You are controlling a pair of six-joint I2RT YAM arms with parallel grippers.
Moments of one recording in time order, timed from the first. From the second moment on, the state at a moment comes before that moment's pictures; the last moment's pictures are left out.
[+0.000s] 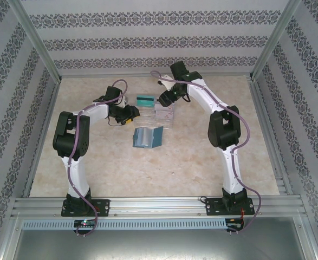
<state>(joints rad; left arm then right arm) -0.18 2.01 1.35 -0.41 0.53 -0.60 0.37 2.30 2.13 -0.91 -0.25 -0.35</state>
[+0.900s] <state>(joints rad) -0.19 2.01 1.35 -0.42 0.53 -0.60 0.35 2.28 2.13 -0.87 -0.28 -0.30</state>
